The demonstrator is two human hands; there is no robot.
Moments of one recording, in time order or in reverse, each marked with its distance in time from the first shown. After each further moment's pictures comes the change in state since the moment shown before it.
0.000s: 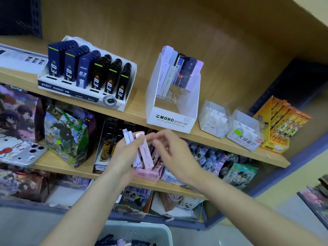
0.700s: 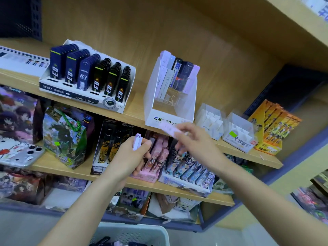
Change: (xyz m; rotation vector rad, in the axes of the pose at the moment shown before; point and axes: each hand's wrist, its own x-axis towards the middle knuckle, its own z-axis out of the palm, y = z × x) left_hand -0.011 0.001 -0.002 0.426 -0.087 0.136; right_hand -0.002 -0.012 -0.055 0.152 0.026 0.235
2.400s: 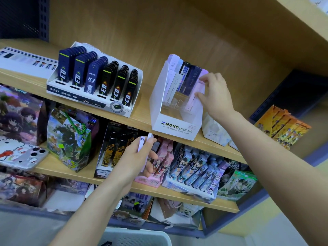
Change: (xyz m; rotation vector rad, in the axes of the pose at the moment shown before) left_hand -0.001 0.011 -0.002 -0.135 -0.022 -0.023; right_hand 0.123 -0.012 -0.059 -0.753 0.493 -0.326
